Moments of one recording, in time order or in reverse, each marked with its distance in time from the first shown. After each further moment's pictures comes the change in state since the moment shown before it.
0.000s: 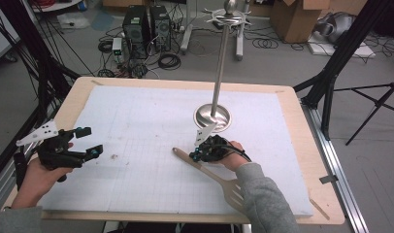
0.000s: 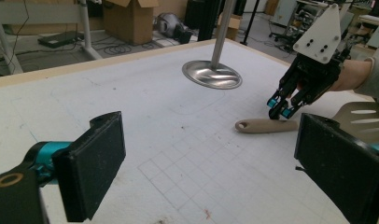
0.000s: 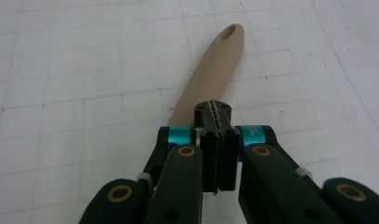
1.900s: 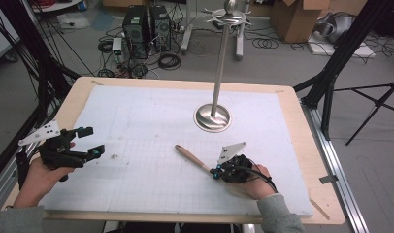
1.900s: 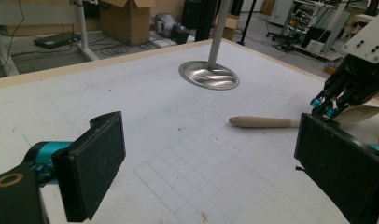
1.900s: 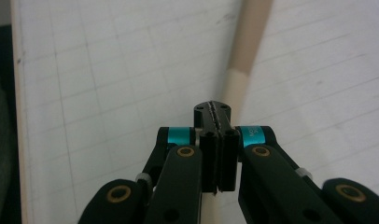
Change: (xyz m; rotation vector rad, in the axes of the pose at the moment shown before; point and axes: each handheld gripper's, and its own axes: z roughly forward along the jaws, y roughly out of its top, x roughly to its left) left arm -0.001 0.000 0.003 0.002 -0.010 0.004; right arm 0.060 -0.047 -0.056 0.007 -0.101 0.184
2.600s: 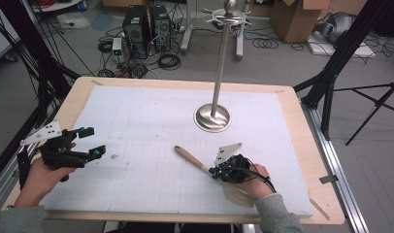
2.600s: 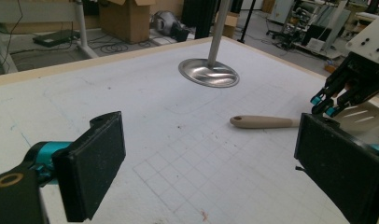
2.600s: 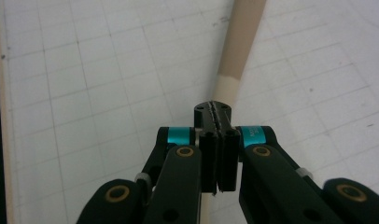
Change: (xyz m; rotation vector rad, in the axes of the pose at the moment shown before) left arm 0.000 -0.001 0.002 0.008 -0.001 -0.001; right arm 0.005 0.007 0.002 0.030 -0.037 -0.050
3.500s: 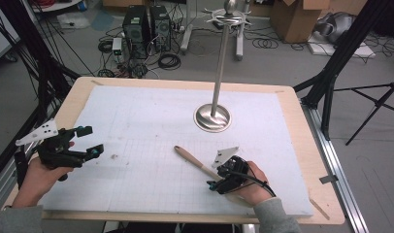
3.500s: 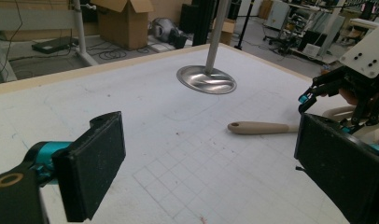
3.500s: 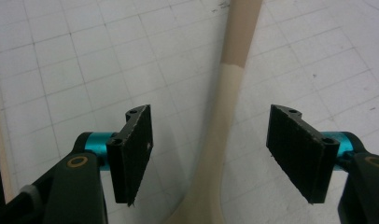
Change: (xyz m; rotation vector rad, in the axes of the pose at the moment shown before) left arm 0.000 0.004 -0.005 -0.026 -0.011 0.004; right arm 0.011 0.000 0.003 0.054 -0.048 0.023
